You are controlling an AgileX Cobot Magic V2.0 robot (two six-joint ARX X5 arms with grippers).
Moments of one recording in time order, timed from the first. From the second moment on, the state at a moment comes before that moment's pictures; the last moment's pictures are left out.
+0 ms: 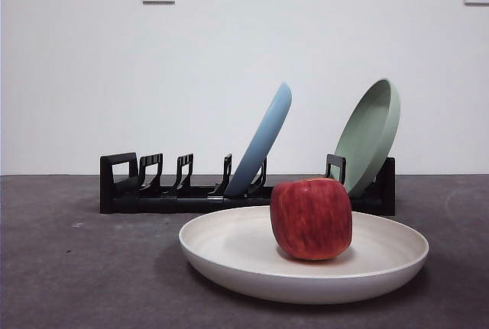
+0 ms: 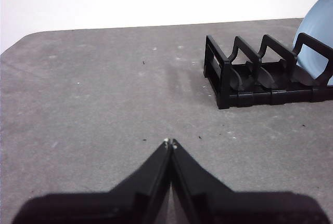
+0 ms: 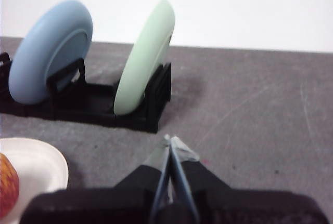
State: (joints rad) left arm 0.04 0.00 0.02 -0.19 0.08 0.03; right arm 0.05 0.00 0.05 -0.14 -0.13 -0.06
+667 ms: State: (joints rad) left arm 0.04 0.00 0.02 -0.19 0.08 0.03; right arm 0.05 0.01 0.02 -0.17 -0.13 0.08
